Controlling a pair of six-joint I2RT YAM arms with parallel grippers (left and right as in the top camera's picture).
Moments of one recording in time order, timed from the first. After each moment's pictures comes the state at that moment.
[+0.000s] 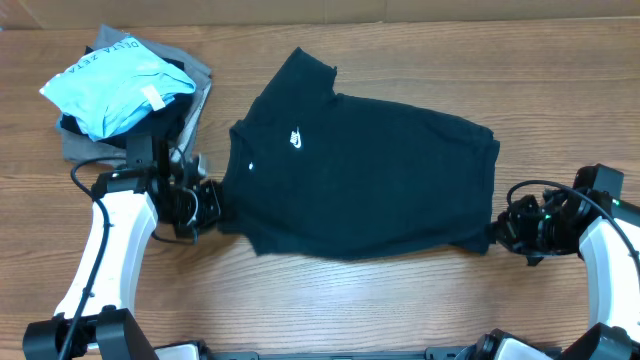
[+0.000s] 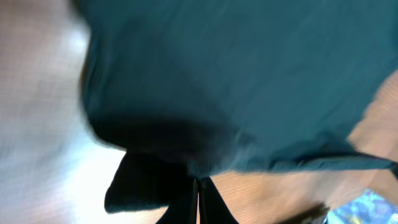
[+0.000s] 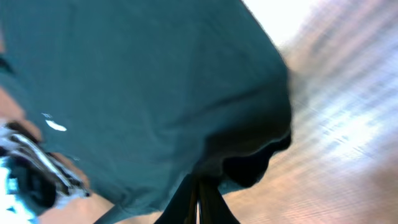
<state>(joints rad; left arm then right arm) 0.13 1.47 0.97 -0.94 0.54 -0.25 -0.45 1.35 0.86 -1.02 -0.53 0.52</state>
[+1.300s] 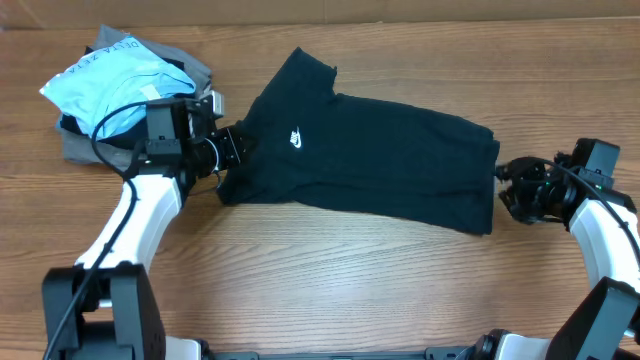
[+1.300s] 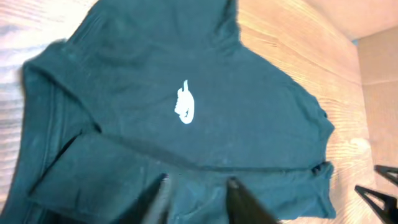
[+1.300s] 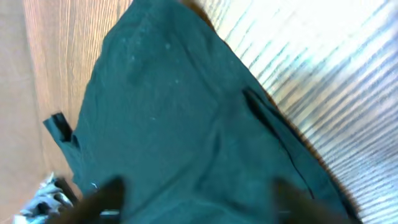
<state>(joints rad) 0.03 1.62 0.98 -0.23 0.60 -0.38 -0.40 1.50 0.87 -0.52 -0.49 0.71</state>
